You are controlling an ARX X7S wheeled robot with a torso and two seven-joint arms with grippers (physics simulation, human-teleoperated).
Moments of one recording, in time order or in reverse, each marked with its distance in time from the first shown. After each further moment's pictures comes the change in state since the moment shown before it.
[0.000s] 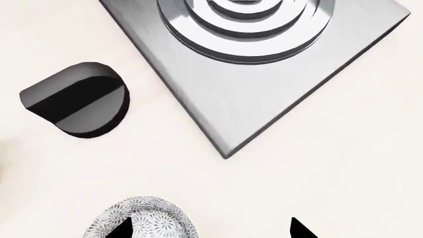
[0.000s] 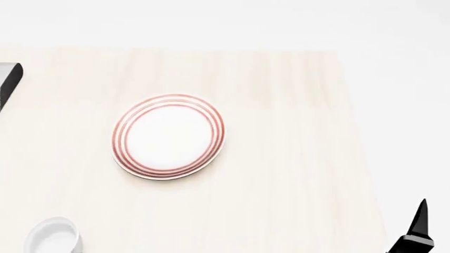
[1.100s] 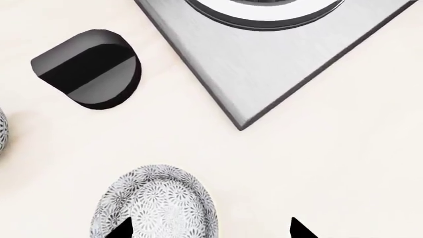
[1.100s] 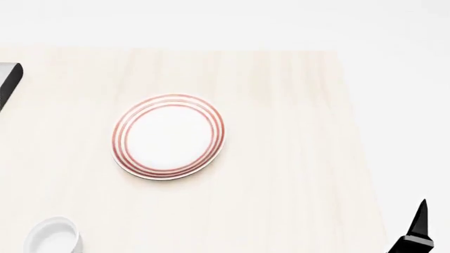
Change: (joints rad) left arm 0.037 0.021 -0.085 0.055 -0.060 -0.087 -0.139; right arm -0.004 0.004 -0.007 0.002 0.005 -0.010 0.010
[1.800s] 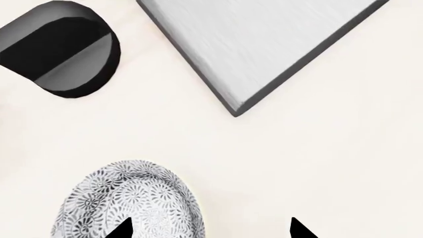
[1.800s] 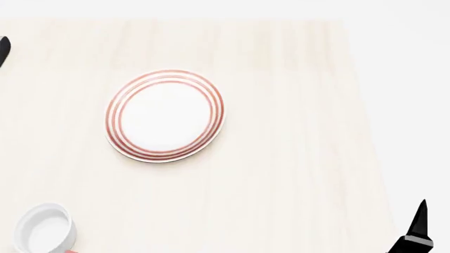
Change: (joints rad) left arm 0.014 0.006 0.007 0.021 -0.007 0.009 0.022; right arm 0.003 0.002 -0.008 0.017 -0.002 -0.015 -0.002
